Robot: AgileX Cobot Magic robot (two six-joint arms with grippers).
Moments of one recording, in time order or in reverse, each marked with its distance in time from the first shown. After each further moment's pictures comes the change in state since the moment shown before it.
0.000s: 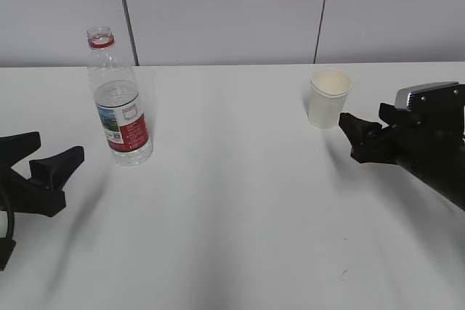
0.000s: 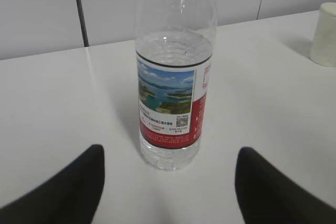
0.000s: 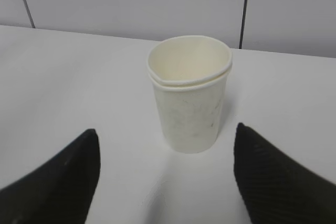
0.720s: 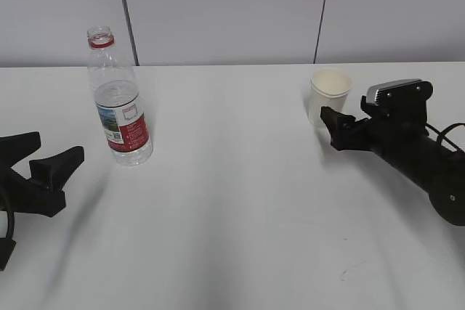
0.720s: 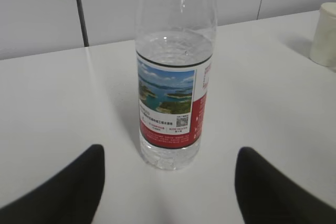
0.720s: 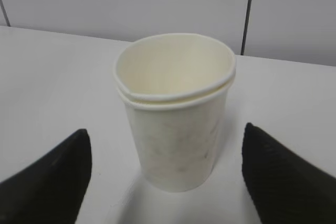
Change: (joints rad) left arm 0.000 0.000 0.000 0.000 0.000 0.000; right arm 0.000 0.212 -0.240 0.000 0.000 -0.020
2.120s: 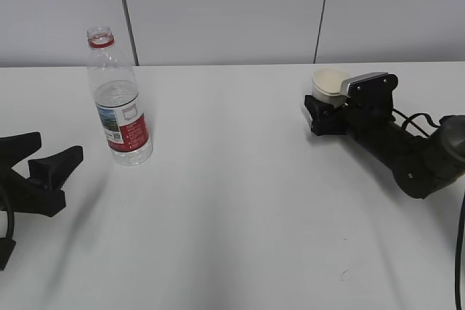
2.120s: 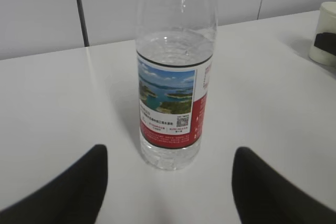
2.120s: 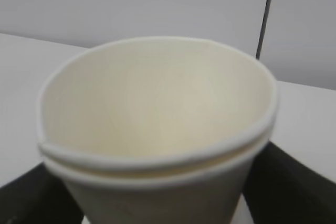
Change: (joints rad) left arm 0.000 0.000 0.000 0.000 0.000 0.000; right arm 0.000 0.215 -0.333 -0.032 0.048 0.000
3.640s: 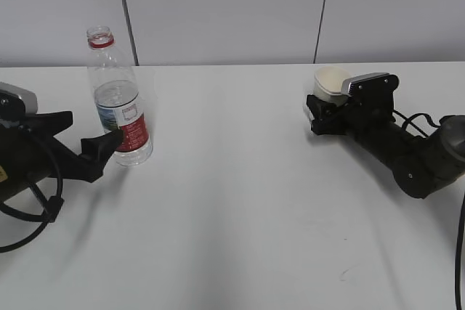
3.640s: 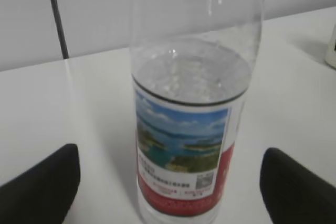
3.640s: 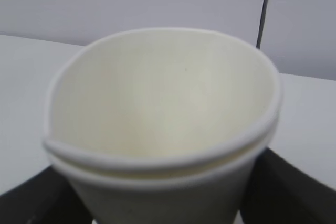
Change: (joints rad) left arm -0.001 0.265 -0.276 0.059 -0.003 -0.011; right arm 0.000 0.000 0.000 -0.002 0.012 0.033
